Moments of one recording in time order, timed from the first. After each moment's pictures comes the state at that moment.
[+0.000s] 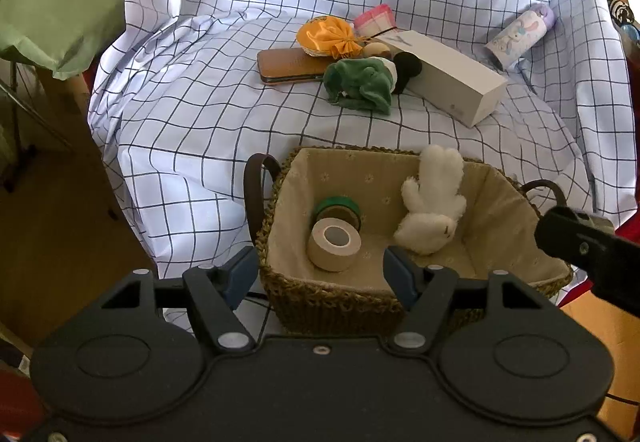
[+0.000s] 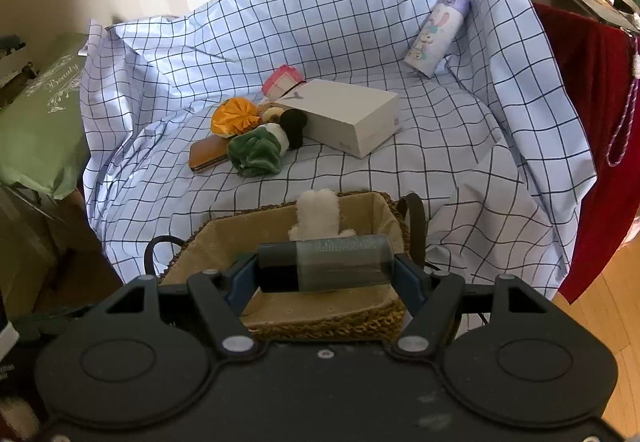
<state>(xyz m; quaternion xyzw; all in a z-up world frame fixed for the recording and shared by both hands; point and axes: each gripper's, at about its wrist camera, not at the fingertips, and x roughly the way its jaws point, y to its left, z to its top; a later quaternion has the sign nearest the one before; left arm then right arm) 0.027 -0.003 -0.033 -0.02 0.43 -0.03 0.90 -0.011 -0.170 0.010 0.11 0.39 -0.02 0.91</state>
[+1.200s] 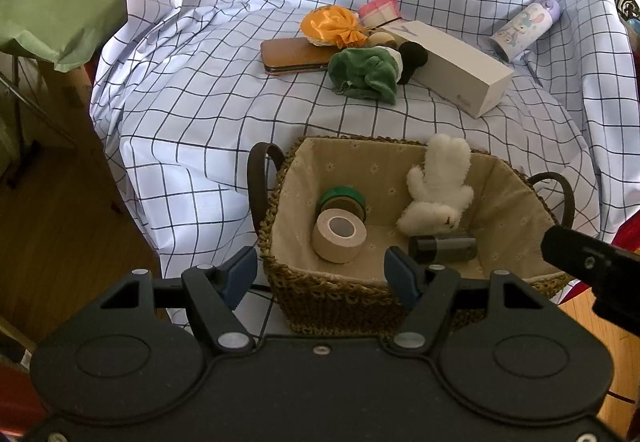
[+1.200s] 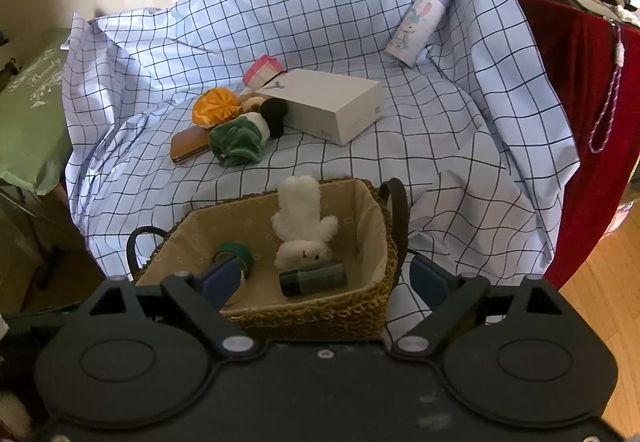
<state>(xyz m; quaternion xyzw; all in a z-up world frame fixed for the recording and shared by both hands) 0.028 0.001 -0.038 -0.02 0.44 -0.03 0.90 -0.015 -0.170 0.006 0.10 0.40 -0.05 0.91</state>
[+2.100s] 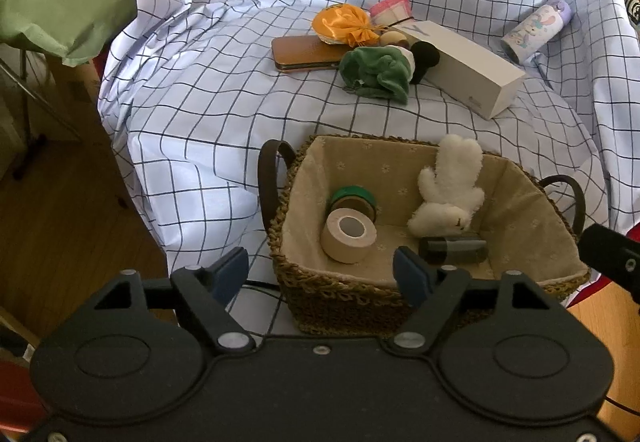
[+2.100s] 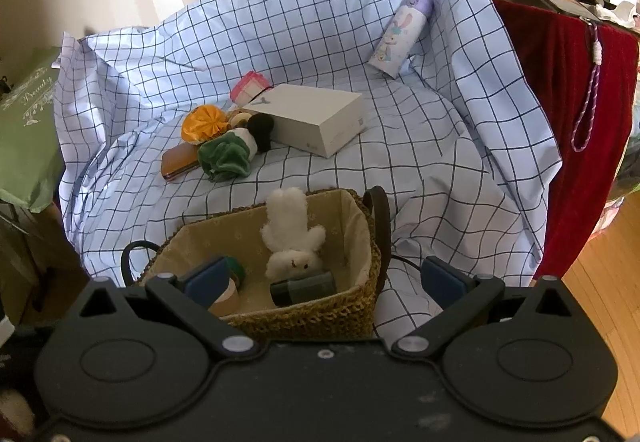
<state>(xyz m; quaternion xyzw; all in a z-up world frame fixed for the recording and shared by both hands) 0.030 0.004 -0.040 -0.02 0.44 -0.01 0.90 -0.021 -0.176 0.010 0.11 0.38 -0.07 0.91</state>
